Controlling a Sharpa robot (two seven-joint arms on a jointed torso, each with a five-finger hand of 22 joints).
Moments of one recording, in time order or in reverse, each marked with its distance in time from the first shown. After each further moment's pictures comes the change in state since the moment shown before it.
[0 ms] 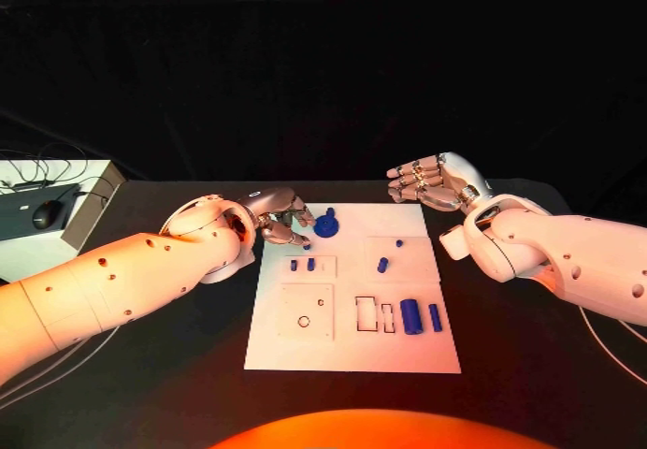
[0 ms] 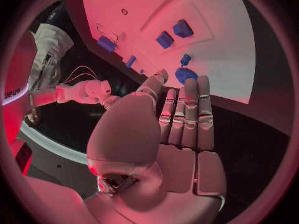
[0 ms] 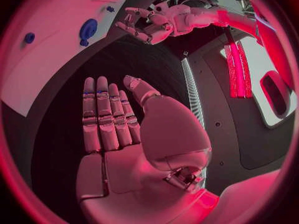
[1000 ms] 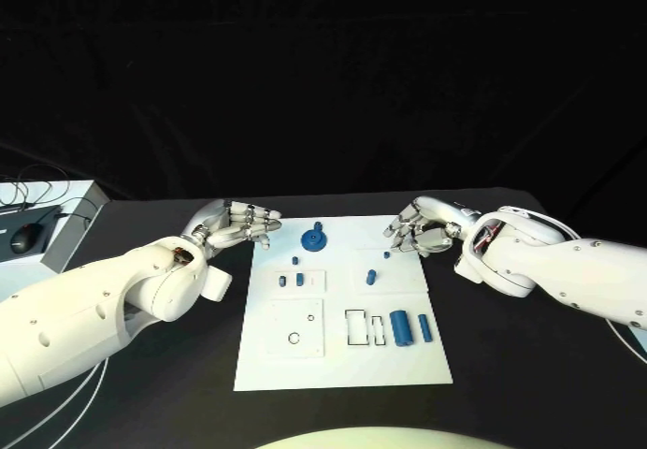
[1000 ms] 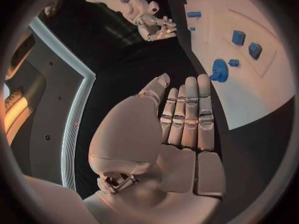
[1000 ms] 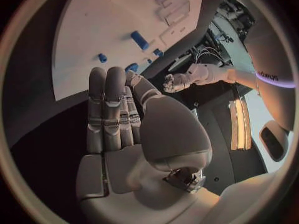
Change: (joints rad) left arm -0.064 -0.153 0.014 0.078 0.995 -0.077 0.275; left_hand -0.016 0.043 -0.012 0.019 0.000 0.025 0.039 0.000 0.000 0.063 -0.016 -0.005 -0.001 0.018 -0.010 -0.074 -0.024 -0.015 0.017 -0.002 -0.079 -0.031; right arm -0.006 -0.078 0.000 0.036 -0.616 0.186 -0.277; right_hand 0.013 -0.009 -0.098 -0.027 -0.097 0.112 -0.055 0.000 0.000 0.161 -0.079 -0.007 0.003 0.248 -0.135 0.616 0.419 0.039 0.163 -0.148 0.542 0.393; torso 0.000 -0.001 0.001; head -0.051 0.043
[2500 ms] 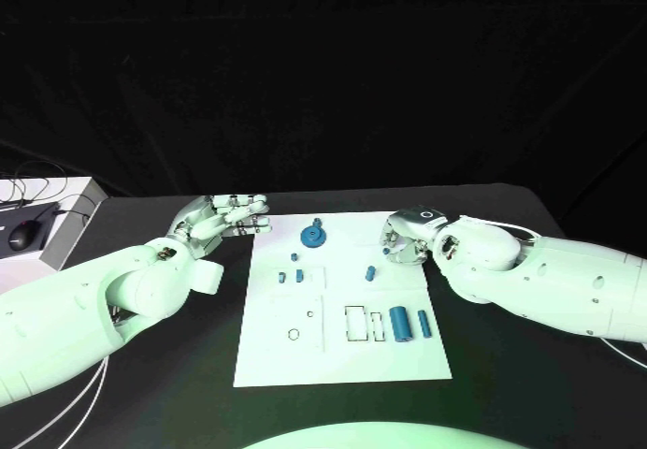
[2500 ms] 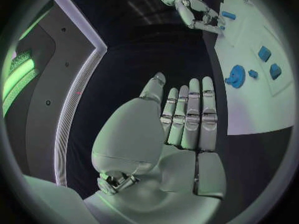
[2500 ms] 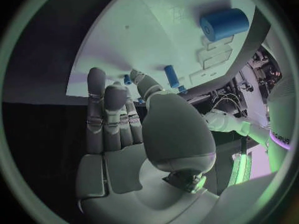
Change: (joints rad) left arm -0.017 -0.033 0.008 0.010 0.284 0.068 0.109; left_hand 0.034 0.059 -0.218 0.017 0.000 0.000 -0.004 0.004 0.000 0.014 0.018 -0.074 -0.001 0.214 0.046 -0.833 -0.125 -0.023 0.047 0.063 -0.226 -0.953; right arm -0.034 0.113 -0.012 -0.014 -0.505 0.051 -0.343; right_hand 0.003 -0.076 0.074 0.132 0.006 0.003 0.001 0.000 0.000 -0.118 0.033 0.000 -0.001 -0.034 0.027 0.338 0.076 0.055 0.074 0.037 -0.084 0.237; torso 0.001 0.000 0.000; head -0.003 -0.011
